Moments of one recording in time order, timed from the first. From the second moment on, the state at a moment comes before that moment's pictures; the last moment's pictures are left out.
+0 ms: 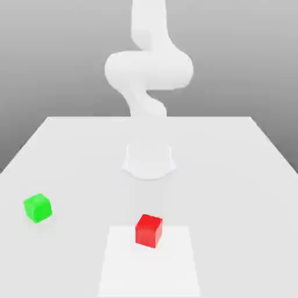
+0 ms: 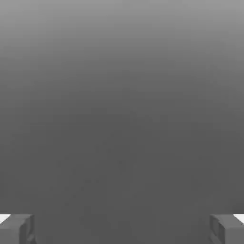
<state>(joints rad) -0.01 -0.73 0.01 -2.36 0.00 2.35 0.83</state>
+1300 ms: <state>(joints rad) -0.04 -0.04 0.05 -2.89 0.00 2.85 1.16</state>
